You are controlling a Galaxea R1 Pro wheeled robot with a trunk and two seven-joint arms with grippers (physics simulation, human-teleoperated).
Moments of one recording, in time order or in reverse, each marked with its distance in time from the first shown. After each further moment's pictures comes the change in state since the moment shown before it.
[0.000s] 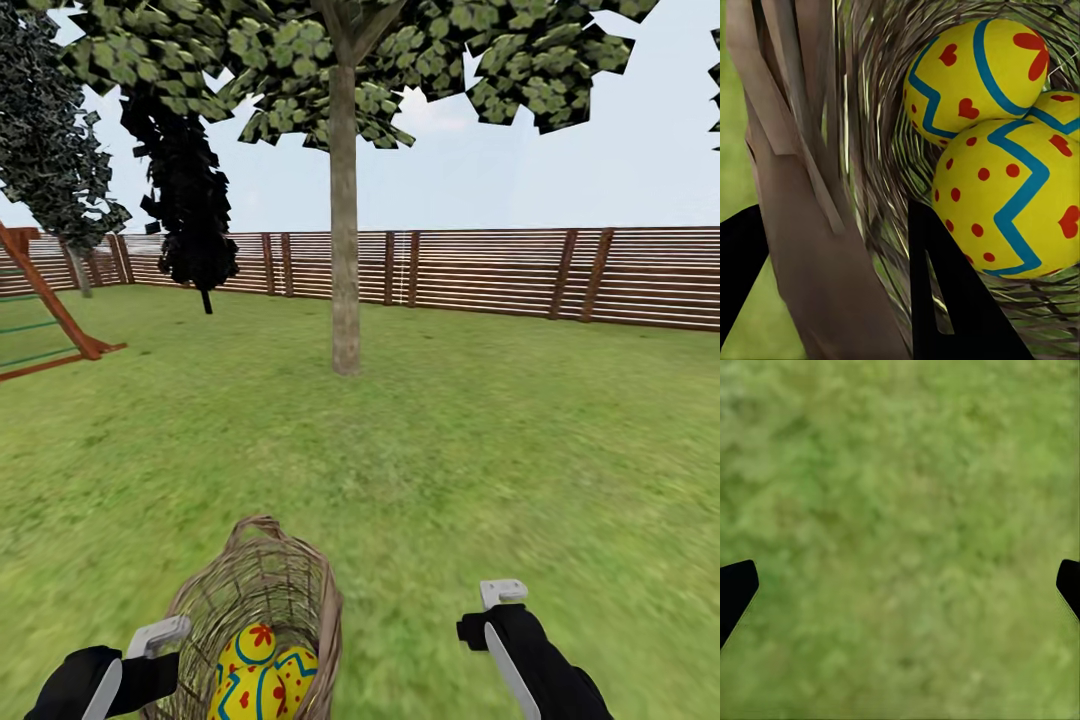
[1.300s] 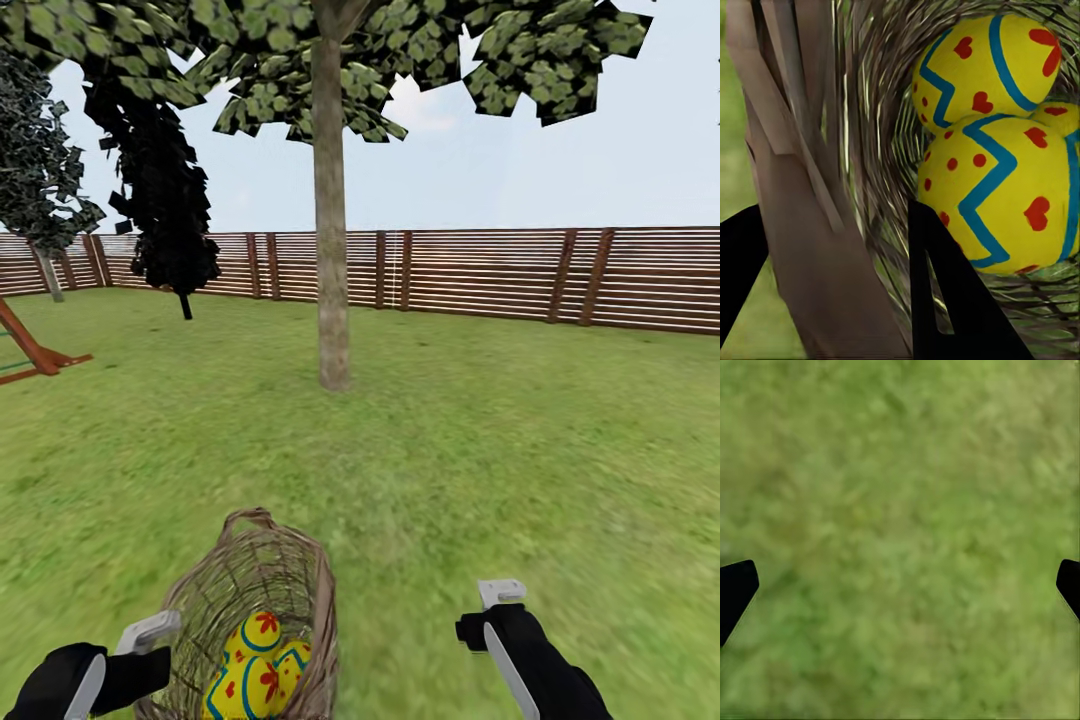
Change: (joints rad) left arm 0.000 0.008 0.069 -0.027 0.002 0.048 -0.069; right arm 0.000 0.002 0.003 -0.002 -0.003 0.003 0.000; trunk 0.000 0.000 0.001
